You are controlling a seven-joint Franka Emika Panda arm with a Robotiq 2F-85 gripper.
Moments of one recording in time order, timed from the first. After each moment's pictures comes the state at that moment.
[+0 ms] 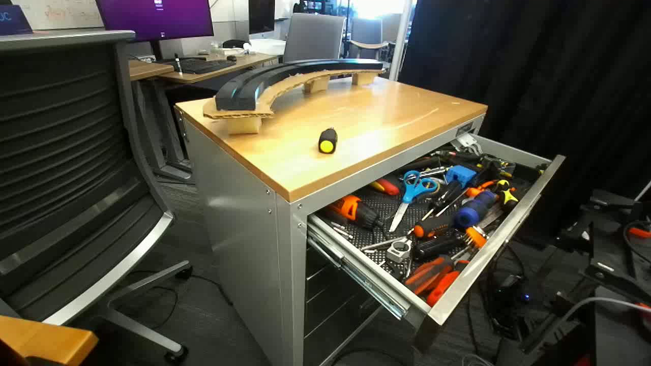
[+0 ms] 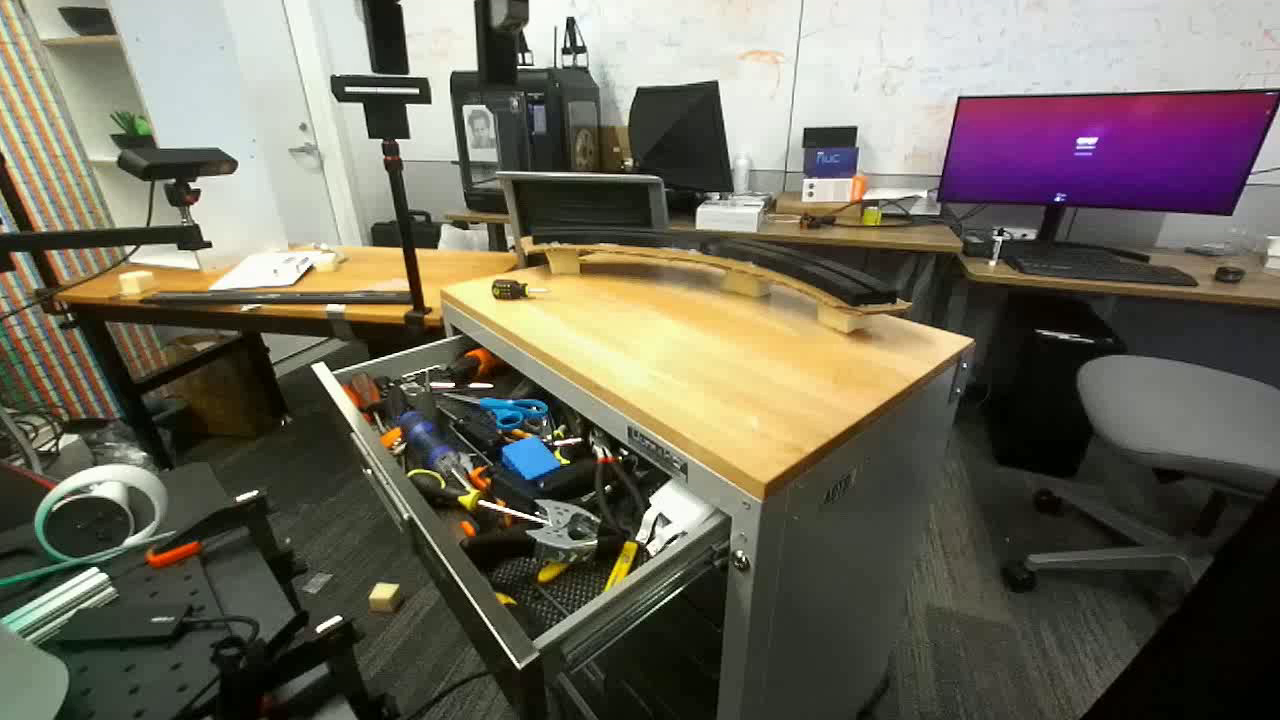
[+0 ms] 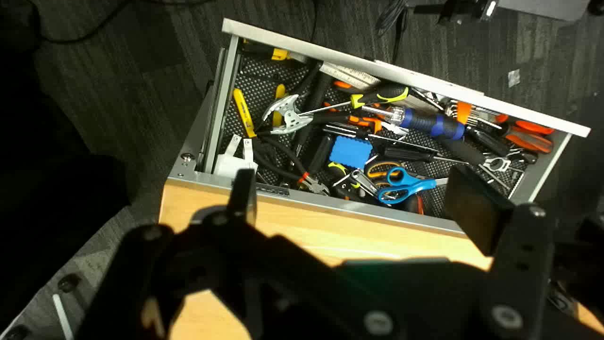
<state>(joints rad) -0.06 -0.57 -0.33 -2.26 -0.12 1.68 -0.52</state>
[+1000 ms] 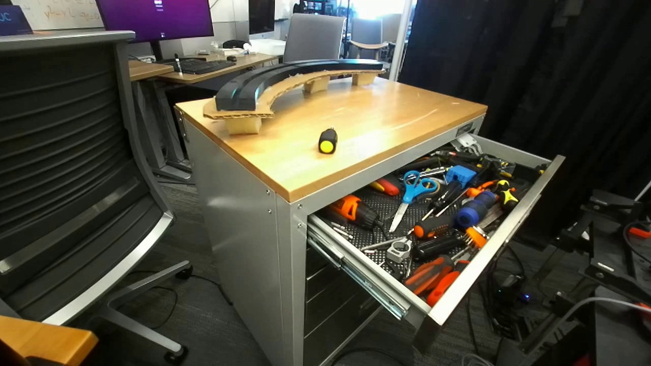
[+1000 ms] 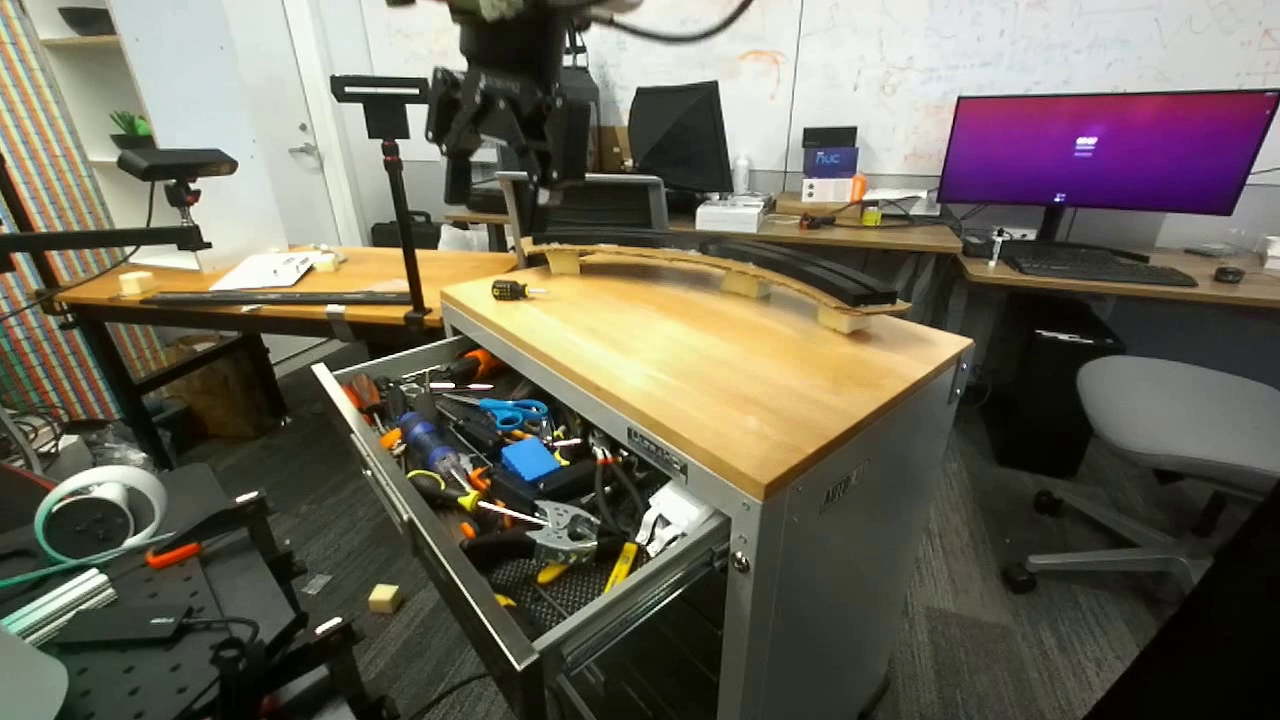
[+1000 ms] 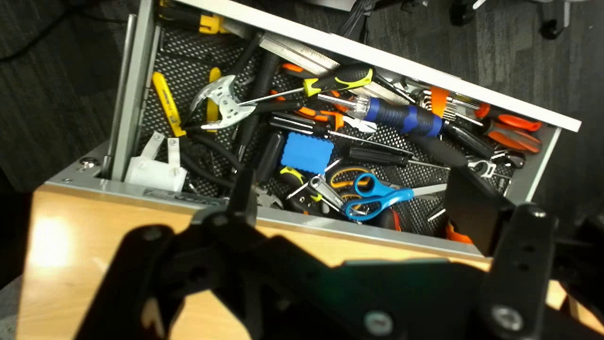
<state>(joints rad) 0.01 -0.25 -0.23 -2.24 0.02 1.80 -0.43</state>
